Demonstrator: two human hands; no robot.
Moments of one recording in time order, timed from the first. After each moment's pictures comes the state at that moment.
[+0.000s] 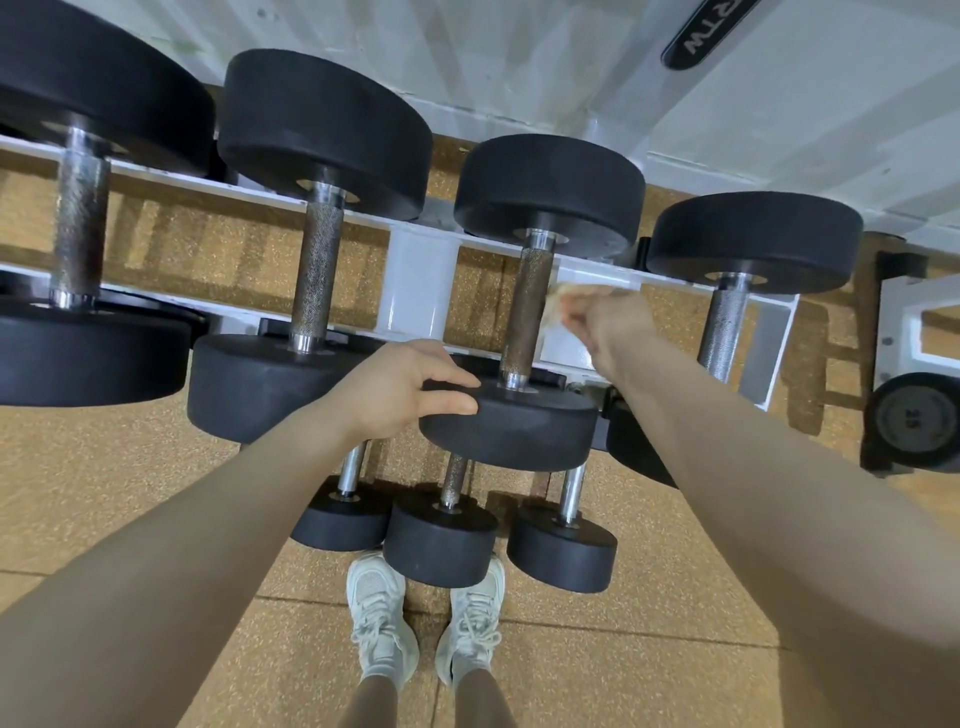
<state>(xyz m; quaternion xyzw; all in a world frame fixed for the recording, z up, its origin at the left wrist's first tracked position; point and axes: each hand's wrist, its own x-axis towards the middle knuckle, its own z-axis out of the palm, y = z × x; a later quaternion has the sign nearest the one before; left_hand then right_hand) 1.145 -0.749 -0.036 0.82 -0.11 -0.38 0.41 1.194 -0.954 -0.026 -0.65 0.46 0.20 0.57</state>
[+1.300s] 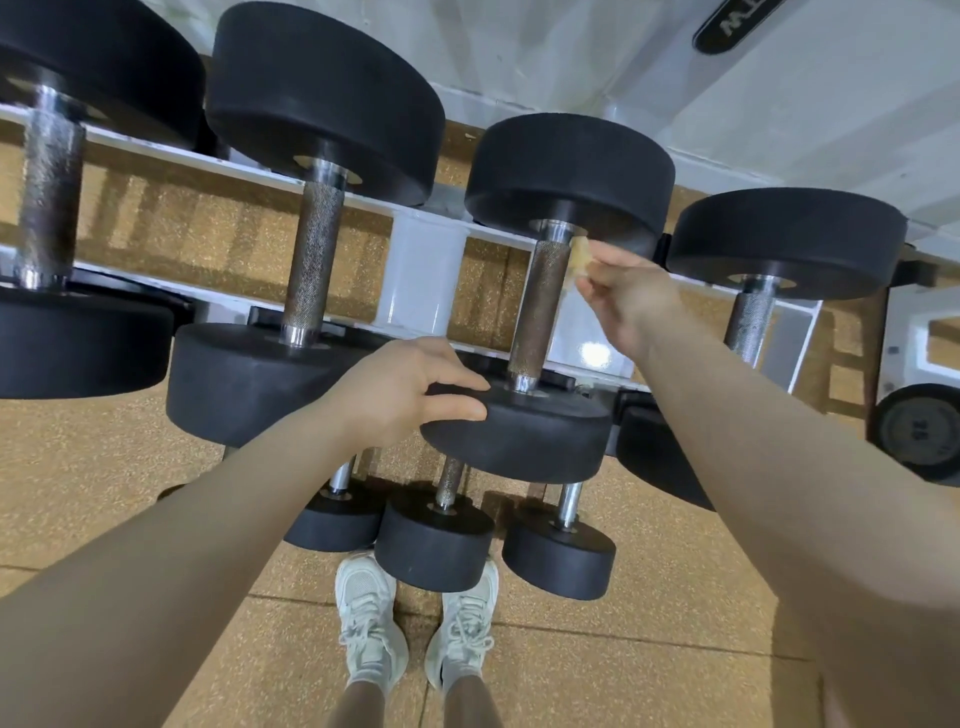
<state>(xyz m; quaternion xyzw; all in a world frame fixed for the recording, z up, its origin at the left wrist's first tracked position) 1.145 -0.748 -0.041 0.82 -0.12 -0.37 0.41 1.221 -0.968 -0.060 -0.56 0.43 0.14 0.69</state>
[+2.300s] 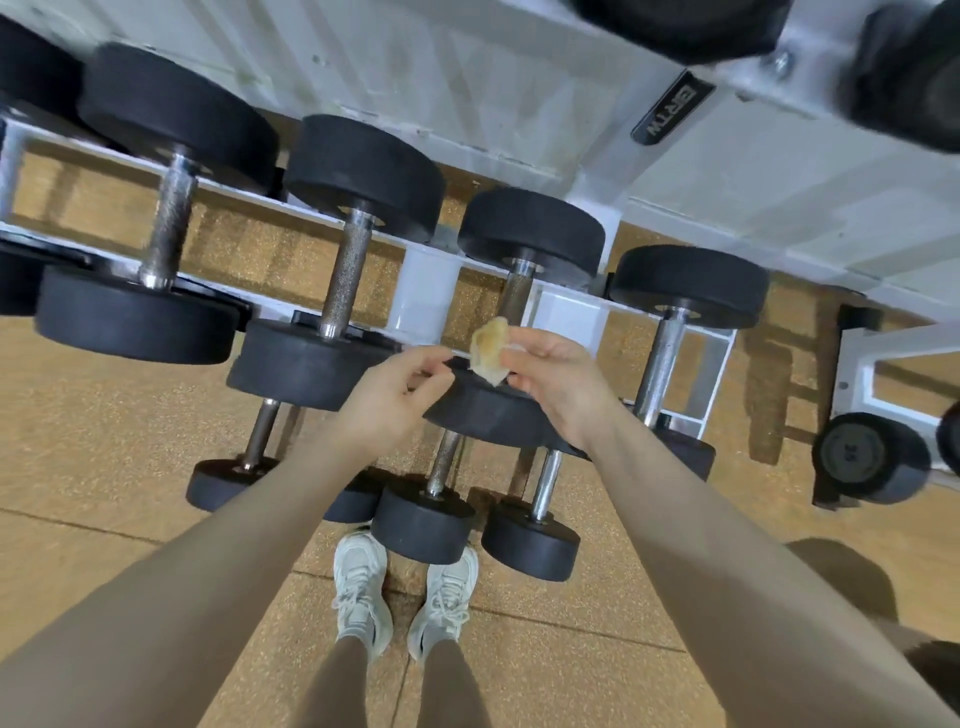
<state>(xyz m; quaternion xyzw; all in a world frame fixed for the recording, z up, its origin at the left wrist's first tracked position) 1.096 -0.763 0.036 0.79 0.10 -0.27 0.54 1.129 -0.943 0.053 -0.65 0.21 0.31 0.66</state>
